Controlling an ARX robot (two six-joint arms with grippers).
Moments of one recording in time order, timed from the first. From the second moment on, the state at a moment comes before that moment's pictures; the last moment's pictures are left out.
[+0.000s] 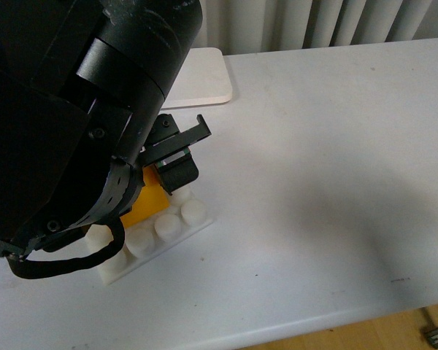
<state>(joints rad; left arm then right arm) -0.74 1.93 0.98 -0.03 -0.43 -0.86 0.00 0.00 0.01 0.00 0.00 0.00</state>
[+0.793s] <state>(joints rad) -0.79 1.91 0.89 -0.03 -0.53 -0.92 0.00 0.00 0.01 0.00 0.00 0.00</state>
